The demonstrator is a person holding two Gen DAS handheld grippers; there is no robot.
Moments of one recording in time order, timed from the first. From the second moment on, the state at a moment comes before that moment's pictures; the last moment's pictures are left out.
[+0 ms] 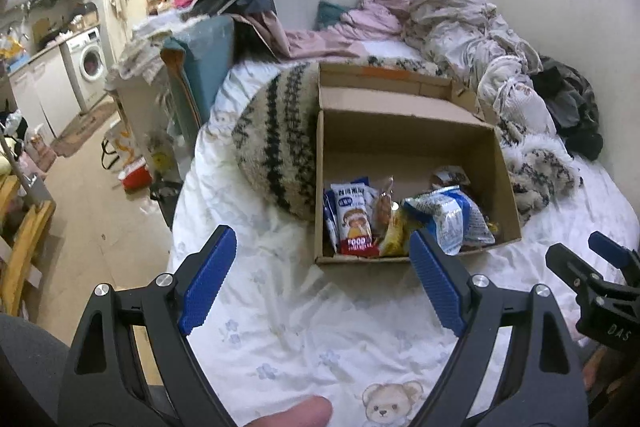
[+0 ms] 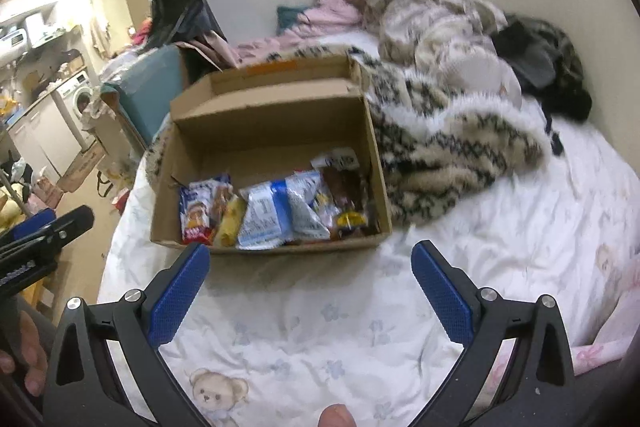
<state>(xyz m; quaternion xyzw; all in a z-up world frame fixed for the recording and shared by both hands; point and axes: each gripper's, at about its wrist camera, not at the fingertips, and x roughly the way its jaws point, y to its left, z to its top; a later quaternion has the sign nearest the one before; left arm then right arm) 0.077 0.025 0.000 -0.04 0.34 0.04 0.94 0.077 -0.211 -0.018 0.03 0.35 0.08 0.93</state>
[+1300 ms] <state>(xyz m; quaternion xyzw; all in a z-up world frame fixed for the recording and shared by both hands) 0.077 0.013 -0.007 -0.01 0.35 0.03 0.94 0.078 -0.208 -0.012 0.03 0.34 0.05 0.94</state>
